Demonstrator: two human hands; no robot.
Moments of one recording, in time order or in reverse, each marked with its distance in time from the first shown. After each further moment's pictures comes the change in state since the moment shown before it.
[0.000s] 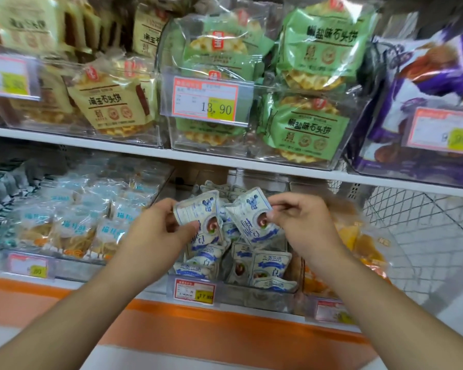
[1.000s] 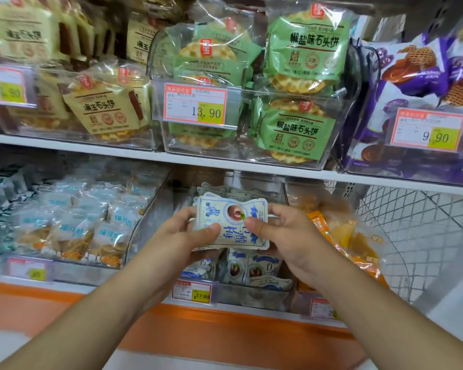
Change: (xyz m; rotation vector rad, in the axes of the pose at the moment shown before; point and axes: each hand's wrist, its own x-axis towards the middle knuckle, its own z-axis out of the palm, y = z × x) left_hand -0.019 0.027 0.024 -0.659 -0.276 -0.223; right_hand -0.017 -0.004 0.007 0.325 -0.241 0.294
